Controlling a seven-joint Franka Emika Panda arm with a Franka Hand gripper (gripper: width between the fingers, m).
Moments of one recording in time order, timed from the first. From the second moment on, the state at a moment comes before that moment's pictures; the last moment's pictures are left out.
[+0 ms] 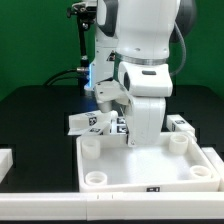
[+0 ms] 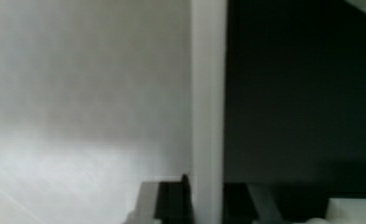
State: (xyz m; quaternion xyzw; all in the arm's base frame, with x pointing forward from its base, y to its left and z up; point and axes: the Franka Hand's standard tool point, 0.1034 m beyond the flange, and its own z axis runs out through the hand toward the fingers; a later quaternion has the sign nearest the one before) arm 0.509 0.011 0.031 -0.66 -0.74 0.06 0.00
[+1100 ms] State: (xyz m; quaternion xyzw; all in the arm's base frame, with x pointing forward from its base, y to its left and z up) arm 0.518 0.032 0.015 -0.71 -0.70 0.08 0.02
